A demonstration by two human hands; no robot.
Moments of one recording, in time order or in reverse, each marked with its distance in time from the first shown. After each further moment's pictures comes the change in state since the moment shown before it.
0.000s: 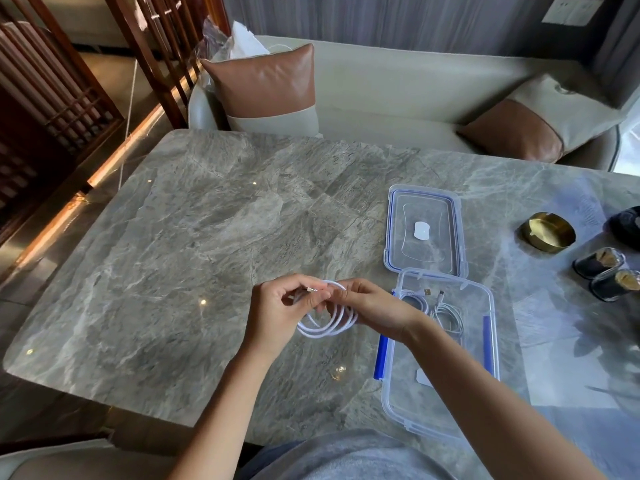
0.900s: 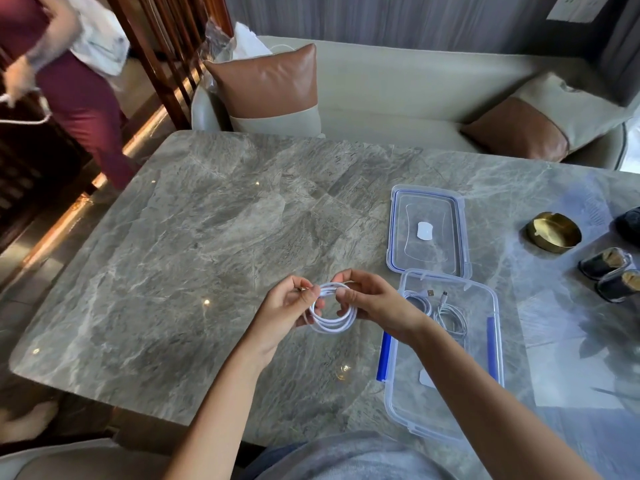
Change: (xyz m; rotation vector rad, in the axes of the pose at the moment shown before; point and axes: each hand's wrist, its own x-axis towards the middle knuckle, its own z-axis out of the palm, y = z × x) left_hand -0.001 -0.004 0.000 -0.297 -0.112 -0.498; right_hand 0.002 0.015 -0.012 0.064 0.178 -0.060
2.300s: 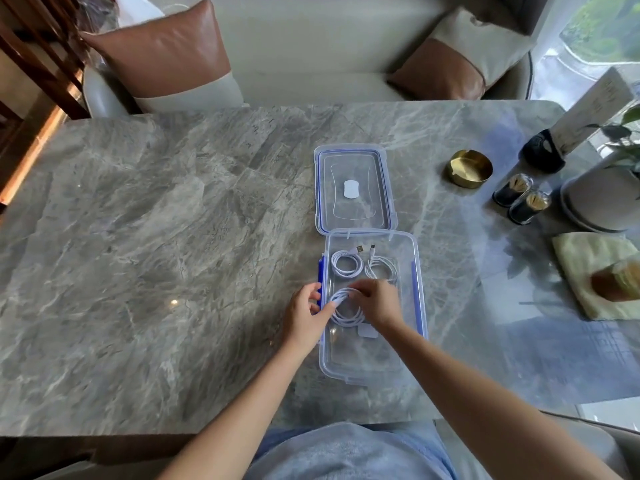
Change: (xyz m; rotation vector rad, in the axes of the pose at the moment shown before) left_hand 0.029 -0.111 0.129 0.481 0.072 -0.016; right_hand -0.060 0.124 -0.092 -0.615 0.753 0.167
